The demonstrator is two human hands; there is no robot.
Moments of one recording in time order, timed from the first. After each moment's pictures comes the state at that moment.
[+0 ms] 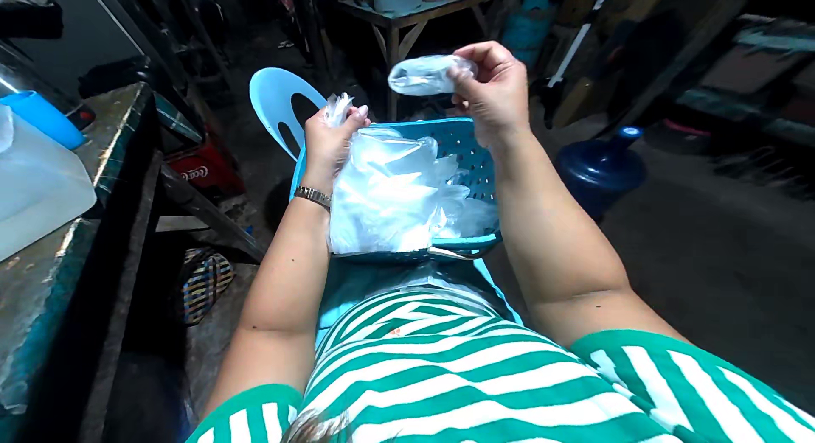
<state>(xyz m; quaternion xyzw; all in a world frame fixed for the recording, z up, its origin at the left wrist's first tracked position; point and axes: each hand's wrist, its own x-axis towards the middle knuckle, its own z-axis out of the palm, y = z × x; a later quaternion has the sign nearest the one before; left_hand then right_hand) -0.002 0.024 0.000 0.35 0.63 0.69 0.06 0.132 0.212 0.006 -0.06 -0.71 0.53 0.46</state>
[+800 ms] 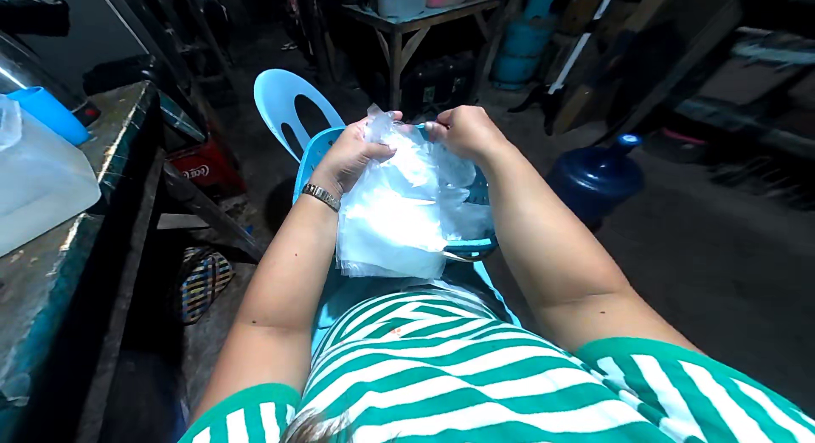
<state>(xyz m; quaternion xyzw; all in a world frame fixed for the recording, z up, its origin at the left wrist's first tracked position) 0.004 0.025 -0.002 0.44 0.57 0.62 0.31 0.124 0.212 -0.001 -0.22 -0.93 0.24 0.16</state>
